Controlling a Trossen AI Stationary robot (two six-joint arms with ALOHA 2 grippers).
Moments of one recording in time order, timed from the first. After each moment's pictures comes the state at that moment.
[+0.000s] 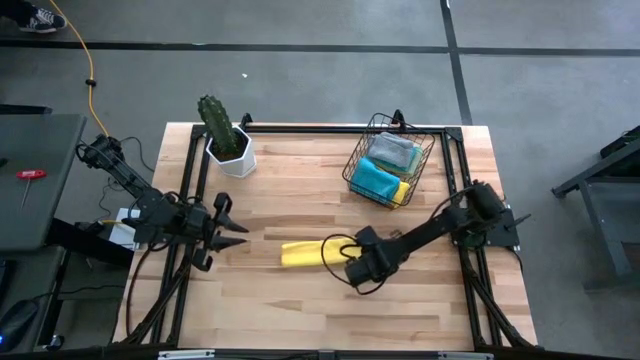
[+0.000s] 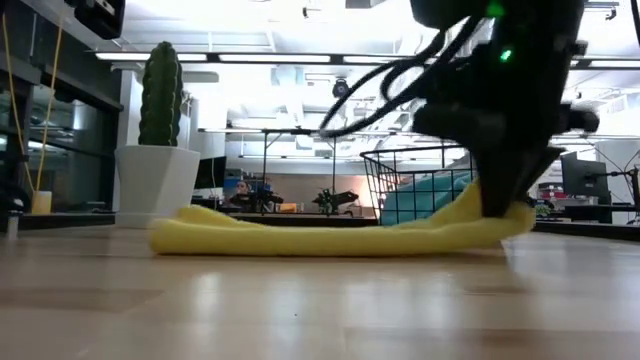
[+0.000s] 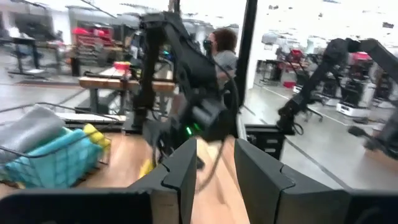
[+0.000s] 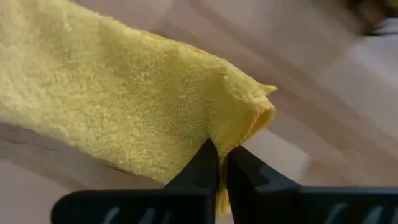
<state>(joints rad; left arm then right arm) -0.58 0.52 0.28 0.30 -0.53 -0.06 0.43 1.96 1.30 -1.02 0.35 1.46</state>
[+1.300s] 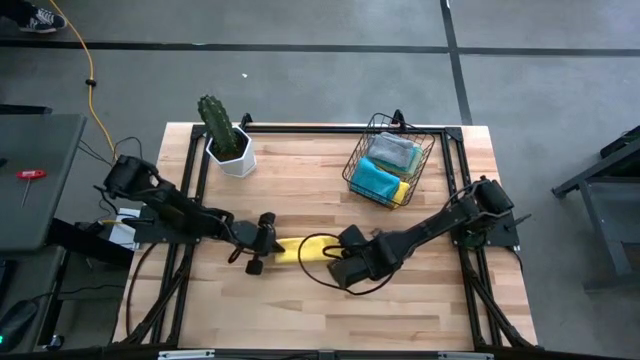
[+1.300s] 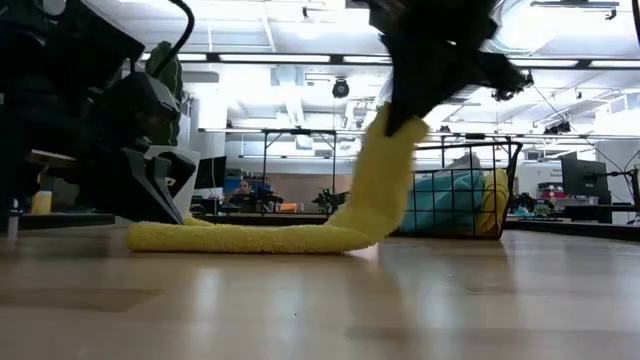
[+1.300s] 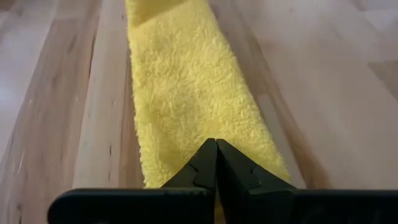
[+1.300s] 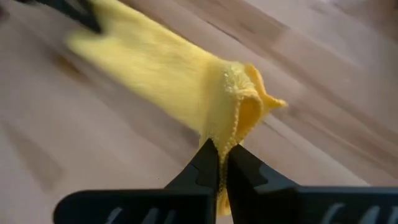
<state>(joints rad) -0.18 1.53 0.26 0.63 -0.09 -0.09 0.43 1.89 1.47 -0.90 0.44 1.32</state>
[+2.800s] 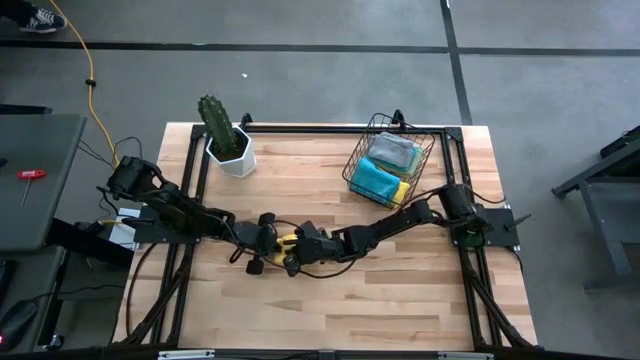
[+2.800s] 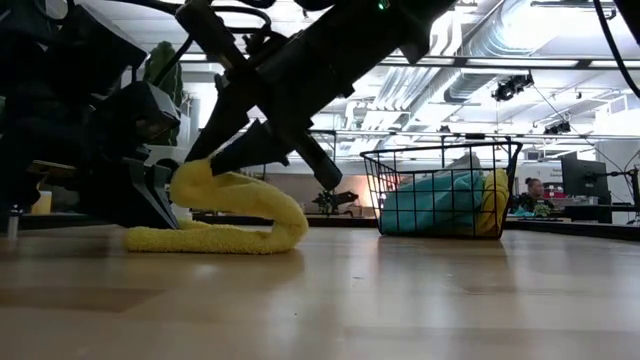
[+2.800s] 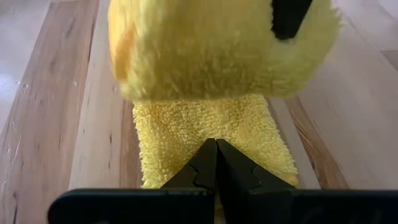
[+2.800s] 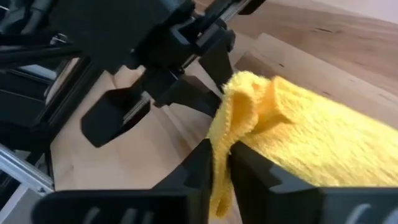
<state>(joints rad) -0.16 1.57 0.26 0.63 -0.09 -0.09 0.26 2.16 1.47 0.04 0.30 1.01</state>
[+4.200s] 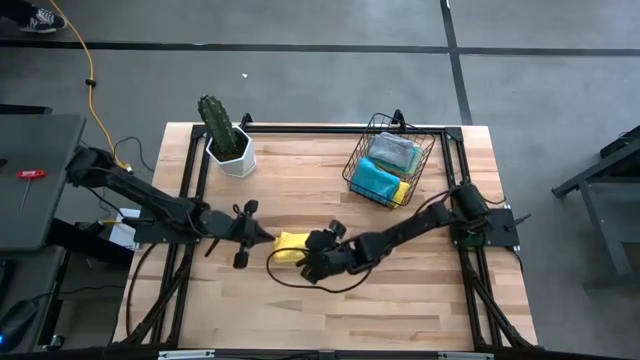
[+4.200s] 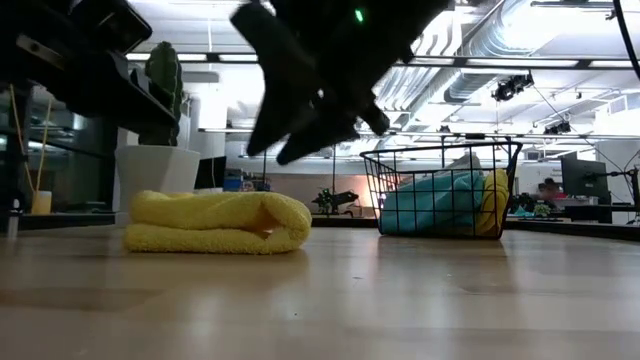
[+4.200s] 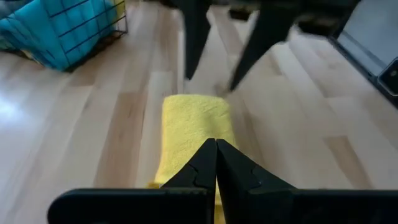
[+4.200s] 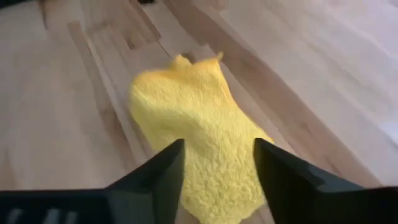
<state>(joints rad) -0.24 0.97 0.26 0.23 -0.24 -0.14 0.34 2.06 1.46 -0.27 0.57 0.65</state>
